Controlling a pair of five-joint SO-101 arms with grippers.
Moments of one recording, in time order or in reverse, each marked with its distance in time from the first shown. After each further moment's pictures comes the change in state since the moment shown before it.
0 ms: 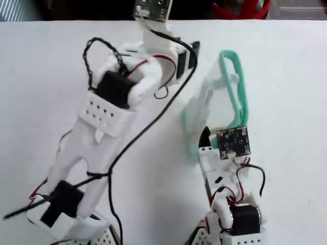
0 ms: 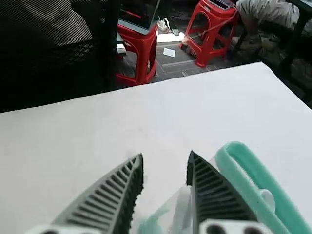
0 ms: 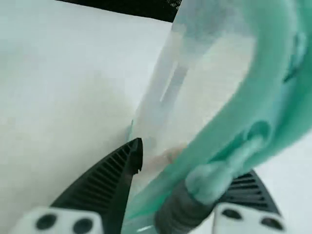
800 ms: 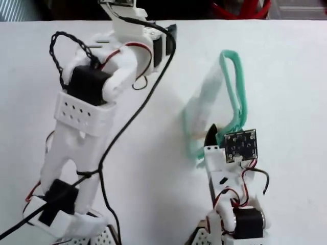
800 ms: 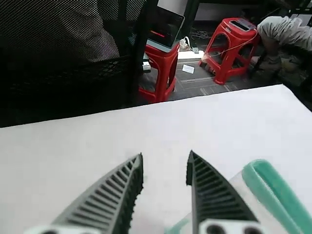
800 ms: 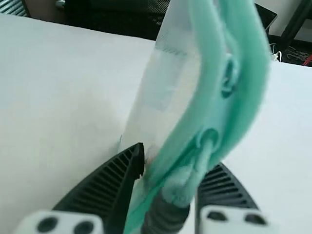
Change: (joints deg) left arm -5.8 0.4 -9.8 7.4 -1.6; right arm 1.7 -0.2 -1.9 -0.9 1.5
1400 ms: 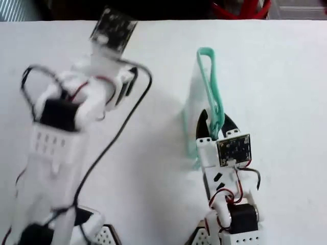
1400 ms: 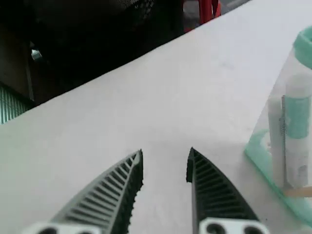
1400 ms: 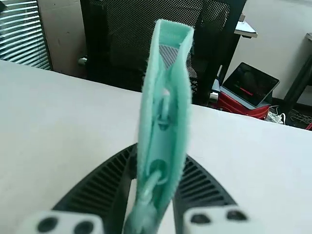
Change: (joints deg) left arm -9.3 -24.3 36.6 -0.7 -25.0; right arm -4.7 0.2 5.4 -18.5 1.8
